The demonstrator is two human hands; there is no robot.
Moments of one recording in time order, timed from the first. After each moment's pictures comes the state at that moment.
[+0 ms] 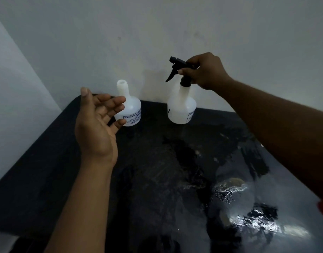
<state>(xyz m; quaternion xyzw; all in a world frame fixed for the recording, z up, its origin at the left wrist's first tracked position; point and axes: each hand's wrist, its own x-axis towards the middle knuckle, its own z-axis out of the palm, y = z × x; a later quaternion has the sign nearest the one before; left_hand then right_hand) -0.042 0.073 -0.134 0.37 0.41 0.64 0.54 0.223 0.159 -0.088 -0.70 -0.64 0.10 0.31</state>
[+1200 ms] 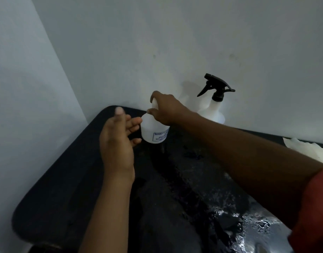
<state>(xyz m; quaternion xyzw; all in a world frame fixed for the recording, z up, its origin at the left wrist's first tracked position) -0.076 0.088 -0.146 0.37 0.49 0.63 0.47 0.067 0.206 -0.139 -0.63 -0.74 0.15 0.18</state>
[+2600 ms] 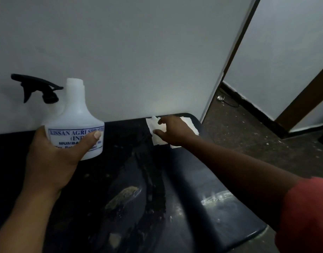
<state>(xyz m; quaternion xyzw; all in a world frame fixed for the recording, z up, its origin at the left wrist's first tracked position) 0.117 0.063 -0.183 0.62 0.43 0.46 0.46 0.422 -0.025 -0.194 -0.83 -0.53 0.04 0.16</state>
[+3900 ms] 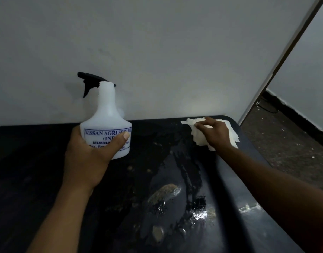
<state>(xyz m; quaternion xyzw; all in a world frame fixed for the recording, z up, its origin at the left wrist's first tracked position) 0.078 0.053 -0.167 0.59 0.45 0.47 0.47 0.421 -0.012 -0.226 -0.80 -0.35 0.11 0.47</state>
